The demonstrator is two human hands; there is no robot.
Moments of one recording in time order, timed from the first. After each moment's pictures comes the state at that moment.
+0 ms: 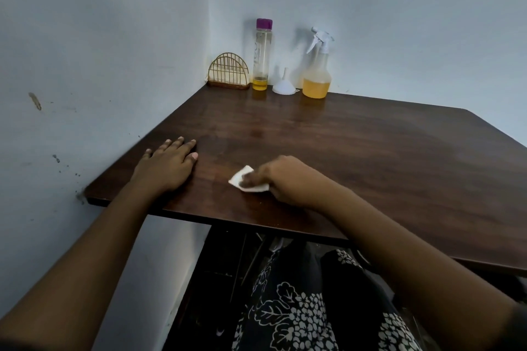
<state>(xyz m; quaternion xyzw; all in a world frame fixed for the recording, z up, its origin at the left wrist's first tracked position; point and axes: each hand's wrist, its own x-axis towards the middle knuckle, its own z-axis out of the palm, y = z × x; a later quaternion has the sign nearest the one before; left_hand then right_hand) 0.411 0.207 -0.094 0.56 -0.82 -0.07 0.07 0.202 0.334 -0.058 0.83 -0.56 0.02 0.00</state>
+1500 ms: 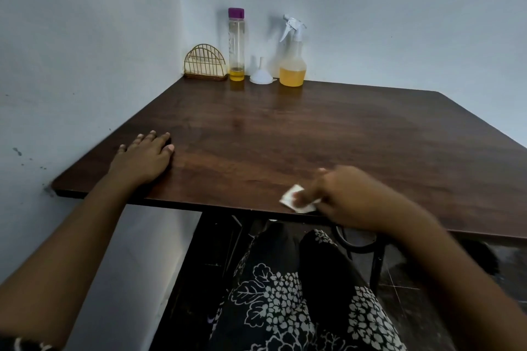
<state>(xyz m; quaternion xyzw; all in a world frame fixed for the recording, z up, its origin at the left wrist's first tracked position) 0.397 0.221 -0.092 0.59 -0.80 -0.08 0.07 0.146 0.459 -0.030 0.77 -0.64 -0.01 -0.01</state>
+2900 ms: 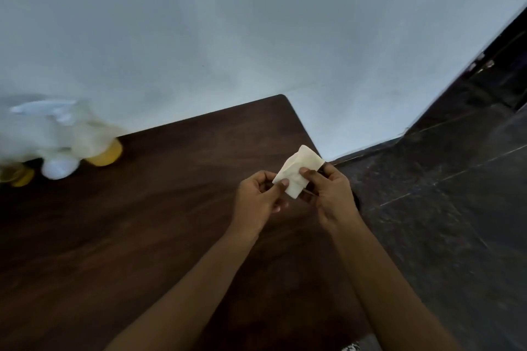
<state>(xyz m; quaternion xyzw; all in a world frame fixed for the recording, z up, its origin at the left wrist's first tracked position) -0.156 0.360 0.068 0.35 -0.62 -0.70 0.12 -0.241 0.456 0.078 -0.05 -0.61 0.73 -0.31</state>
